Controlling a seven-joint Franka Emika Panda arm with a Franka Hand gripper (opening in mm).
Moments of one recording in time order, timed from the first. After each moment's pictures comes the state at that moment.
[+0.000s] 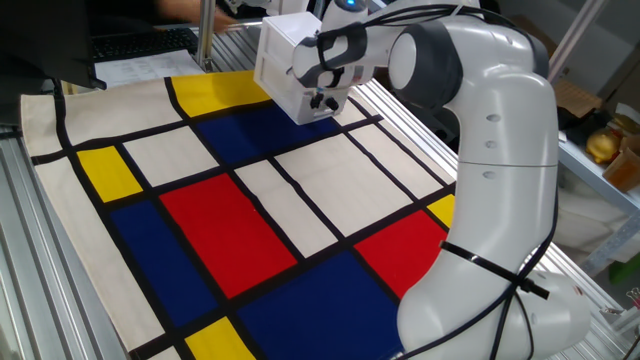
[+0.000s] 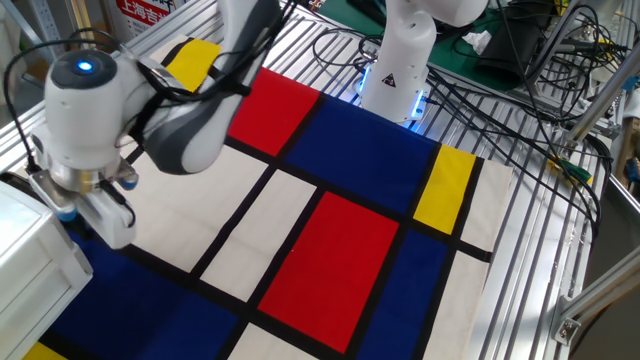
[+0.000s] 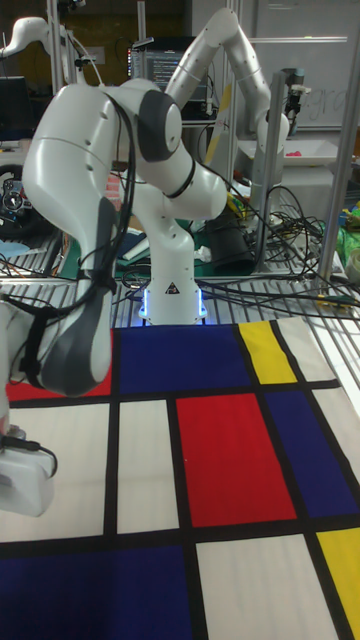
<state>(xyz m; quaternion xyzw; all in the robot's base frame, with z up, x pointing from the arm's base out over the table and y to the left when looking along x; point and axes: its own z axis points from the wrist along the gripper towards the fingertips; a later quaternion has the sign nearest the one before) 0.698 -0.252 0.136 0.08 0.99 -0.06 0.12</state>
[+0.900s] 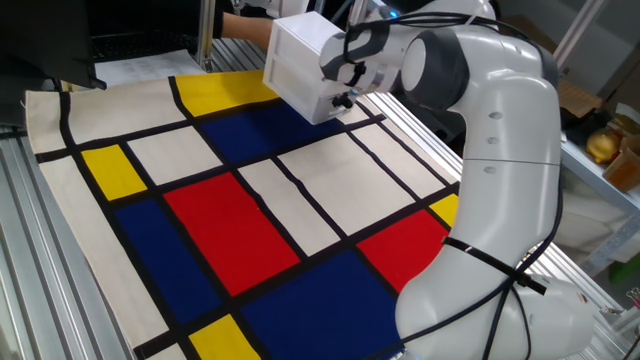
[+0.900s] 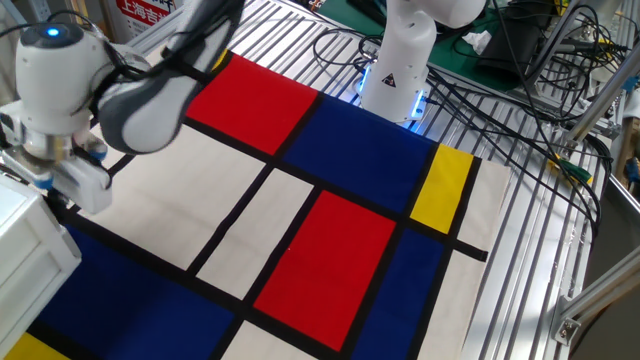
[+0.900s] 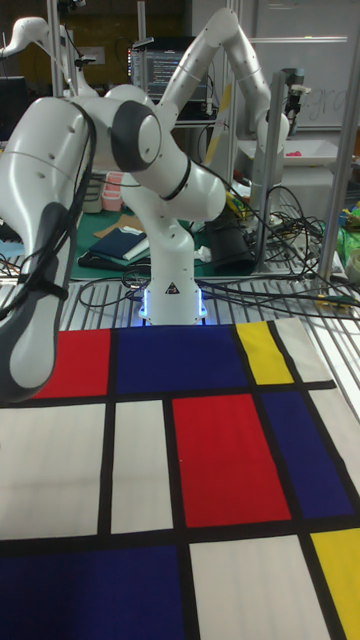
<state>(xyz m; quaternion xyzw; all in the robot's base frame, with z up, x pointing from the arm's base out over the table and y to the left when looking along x) 0.687 -0.329 0.127 0.00 0.98 -0.04 0.17</state>
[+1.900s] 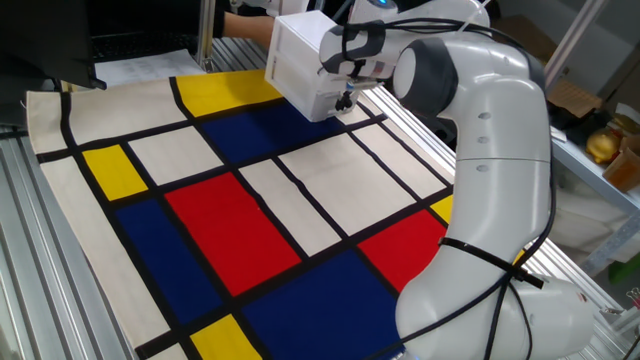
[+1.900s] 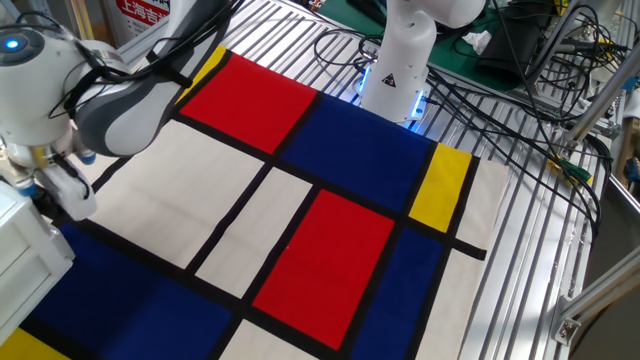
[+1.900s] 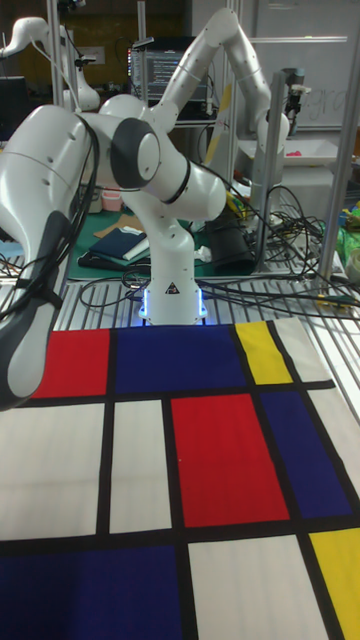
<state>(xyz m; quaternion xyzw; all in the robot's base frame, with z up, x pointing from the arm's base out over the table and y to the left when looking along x) 0.688 -0.332 0.121 0.08 0.99 -0.04 0.07</state>
